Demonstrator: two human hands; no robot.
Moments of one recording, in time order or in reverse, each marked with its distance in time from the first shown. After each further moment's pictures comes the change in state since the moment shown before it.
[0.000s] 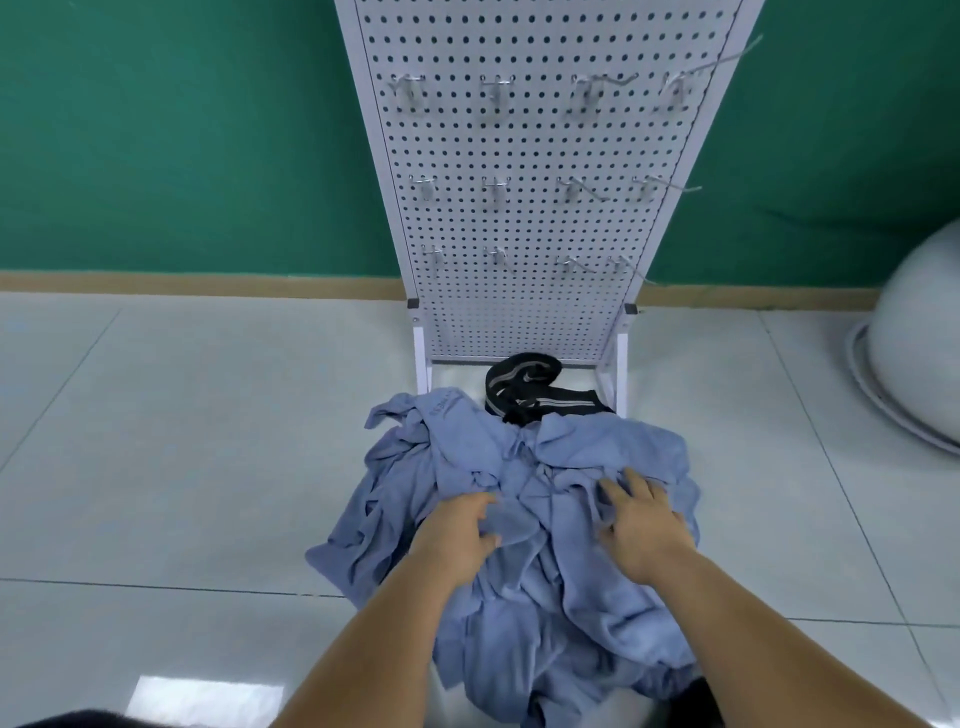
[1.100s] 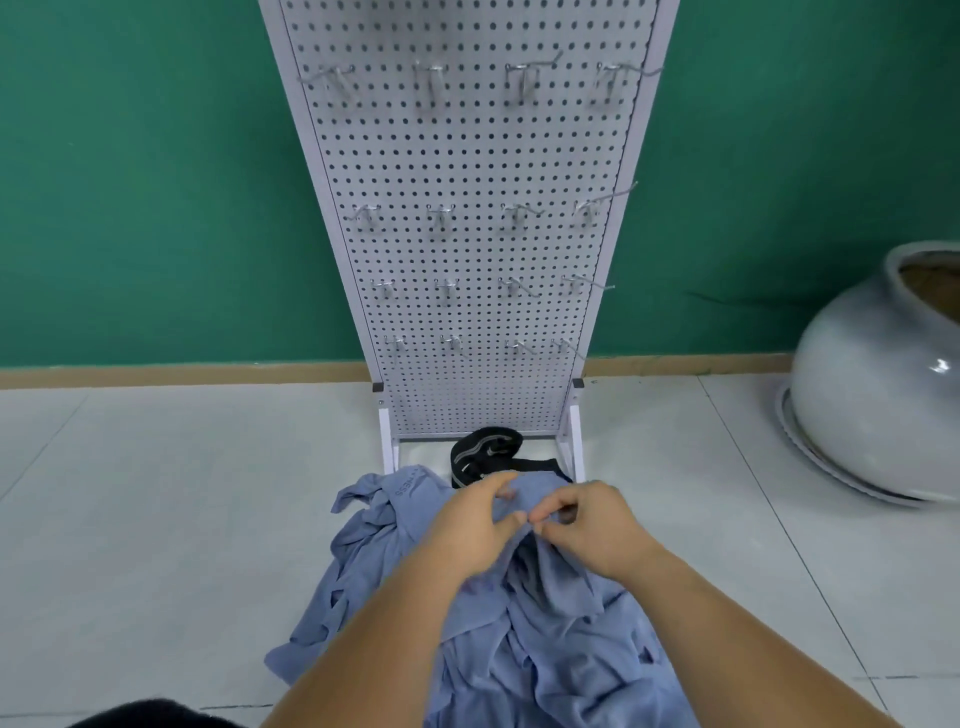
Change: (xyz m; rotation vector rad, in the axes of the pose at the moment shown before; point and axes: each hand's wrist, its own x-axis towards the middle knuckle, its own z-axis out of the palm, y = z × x) left_hand 0.027 0.116 -0.053 -0.098 0.115 0.282; right_hand -0.005 -0.018 -0.093 0.660 0.236 -0.294
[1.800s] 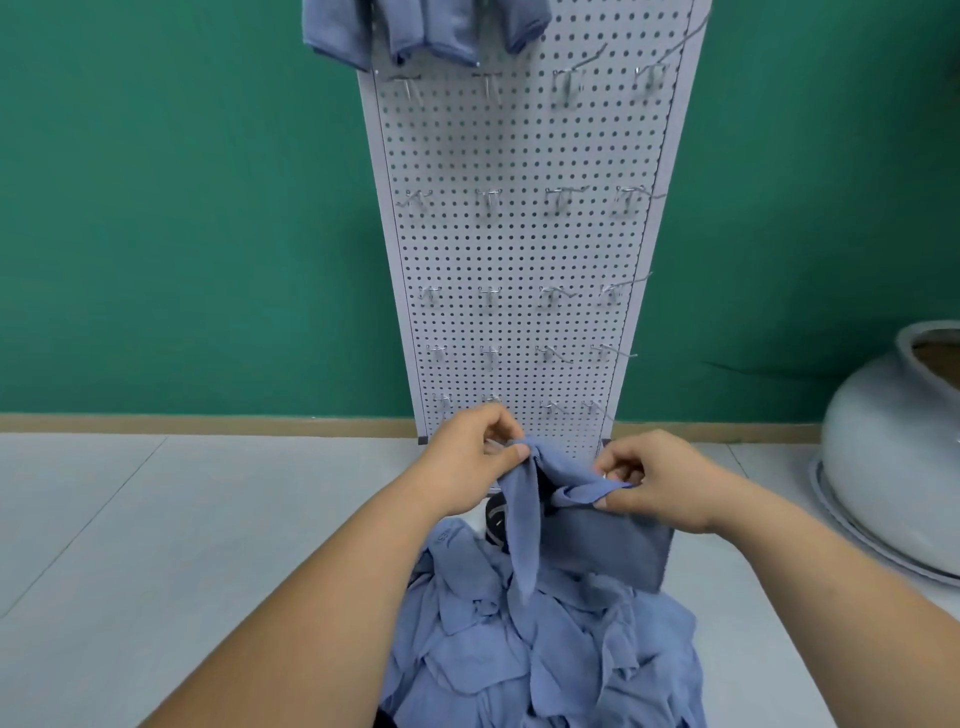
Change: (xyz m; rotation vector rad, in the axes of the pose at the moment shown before) left_hand -0.042 0.102 -0.146 -0.160 0.196 0.213; right_hand -0.025 -0.120 -0.121 -0.151 -0.114 -0.228
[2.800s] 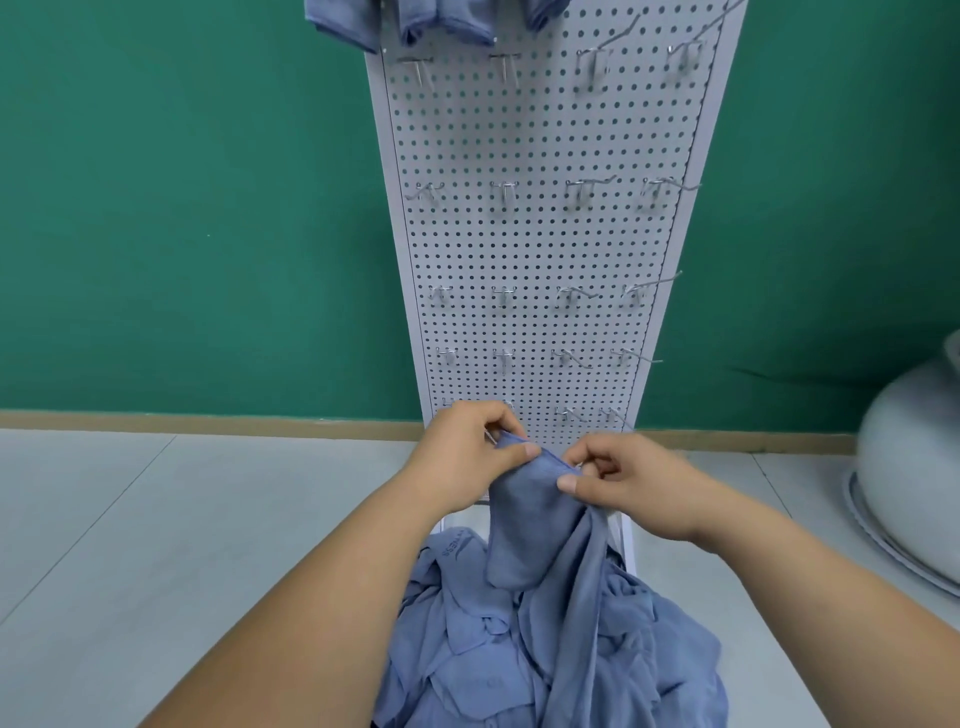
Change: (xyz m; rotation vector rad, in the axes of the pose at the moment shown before) left_hand 0.015 -0.001 -0.013 0.170 0.126 0.041; right_hand 0.034 -0.020 0.023 0.284 -0.054 -0.059
